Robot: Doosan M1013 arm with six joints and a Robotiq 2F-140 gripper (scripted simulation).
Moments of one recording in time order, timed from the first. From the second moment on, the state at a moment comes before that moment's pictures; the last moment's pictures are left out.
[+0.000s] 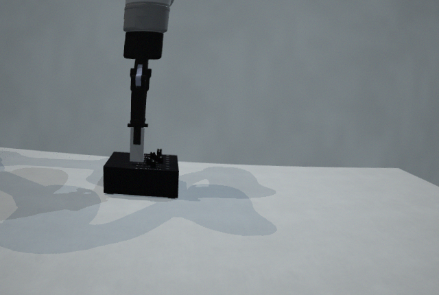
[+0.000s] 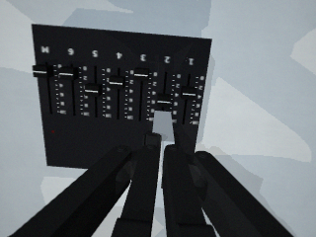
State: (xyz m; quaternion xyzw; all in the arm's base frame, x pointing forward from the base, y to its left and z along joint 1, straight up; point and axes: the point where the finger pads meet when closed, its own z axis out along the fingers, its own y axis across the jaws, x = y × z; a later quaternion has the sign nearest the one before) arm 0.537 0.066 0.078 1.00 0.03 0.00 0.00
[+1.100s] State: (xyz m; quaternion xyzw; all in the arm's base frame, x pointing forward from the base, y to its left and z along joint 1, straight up) arm 0.547 0.067 0.078 1.00 0.03 0.00 0.00
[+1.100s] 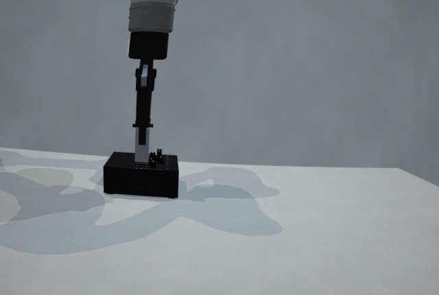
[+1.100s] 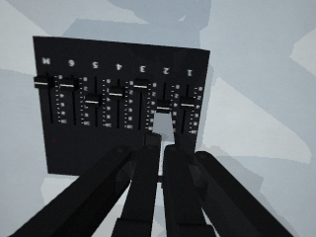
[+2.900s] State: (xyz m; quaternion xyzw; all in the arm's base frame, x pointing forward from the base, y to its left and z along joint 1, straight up) arm 0.561 0.068 0.078 1.00 0.03 0.00 0.00
